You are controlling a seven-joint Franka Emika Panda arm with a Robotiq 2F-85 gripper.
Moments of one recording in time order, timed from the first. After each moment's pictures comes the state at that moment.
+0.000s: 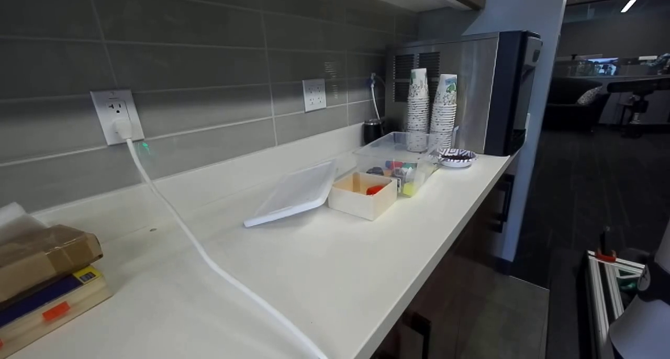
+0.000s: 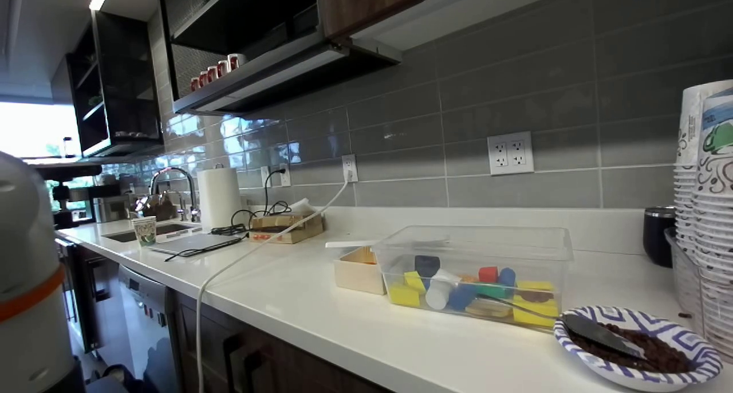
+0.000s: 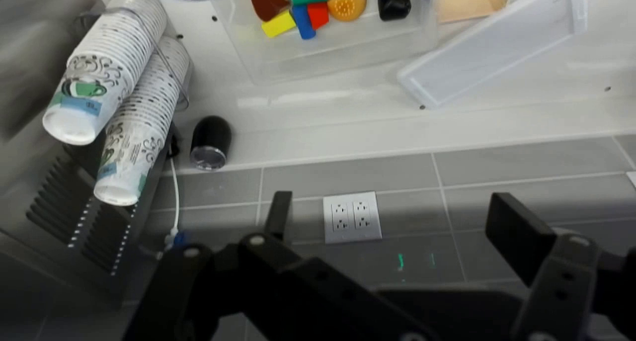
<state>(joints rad) -0.07 -0.65 -0.43 -1.92 -0.07 1.87 -0.34</state>
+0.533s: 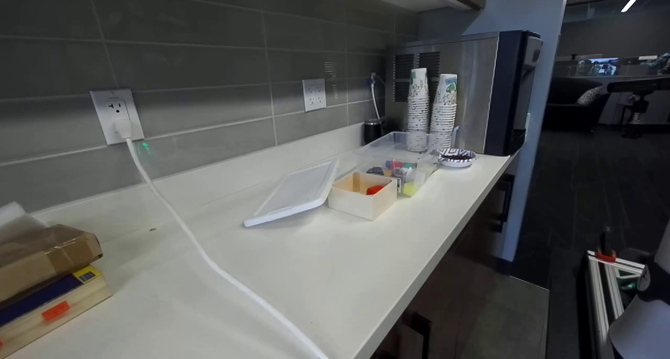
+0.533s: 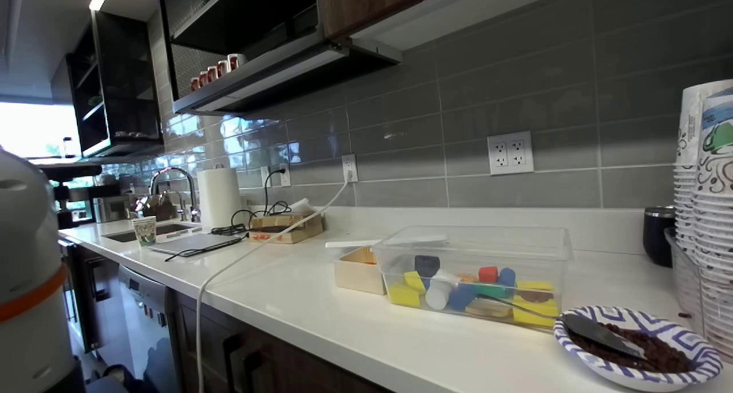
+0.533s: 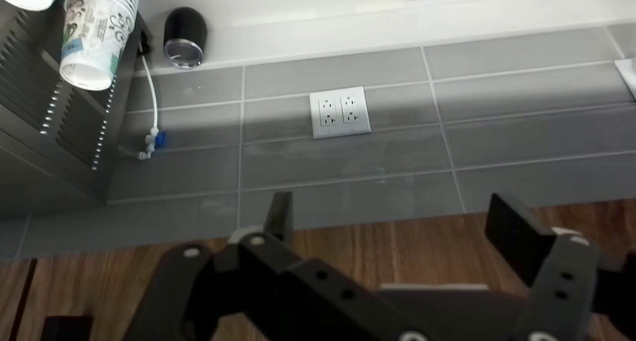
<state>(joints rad) -0.02 -0.45 -0.51 -1.65 0.15 1.94 -0.44</state>
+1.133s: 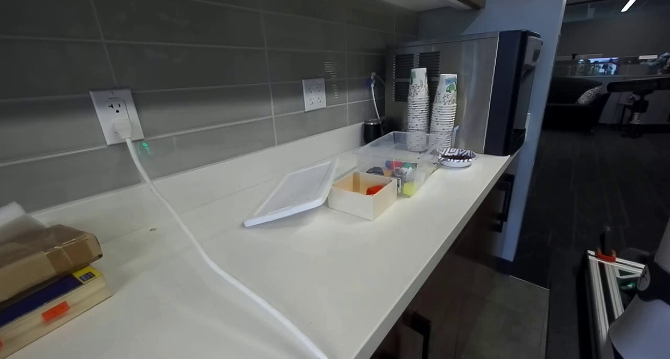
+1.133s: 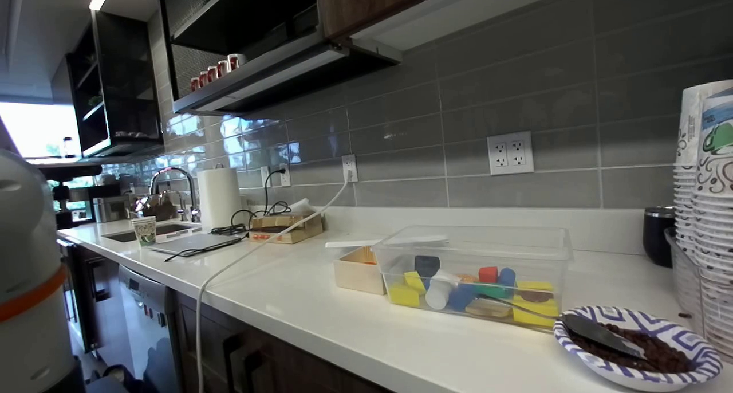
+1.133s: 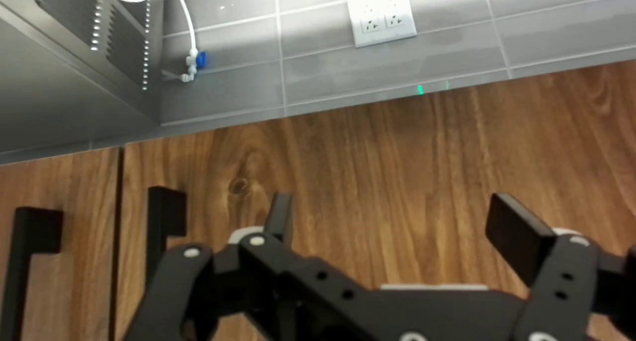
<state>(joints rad) -0.06 -0.27 -0.61 -1.42 0.32 2.00 -0.47</state>
